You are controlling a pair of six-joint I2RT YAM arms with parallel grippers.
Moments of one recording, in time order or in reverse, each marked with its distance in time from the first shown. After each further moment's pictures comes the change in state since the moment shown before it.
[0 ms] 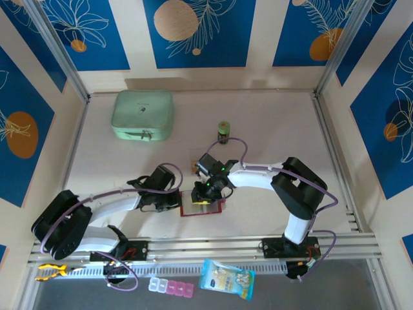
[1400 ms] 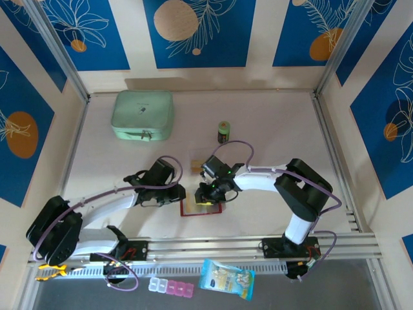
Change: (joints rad) left arm -0.002 -0.063 0.088 -0.065 -0.015 0.009; right arm -0.037 -0.042 -0.112 0.116 -0.023 0.005
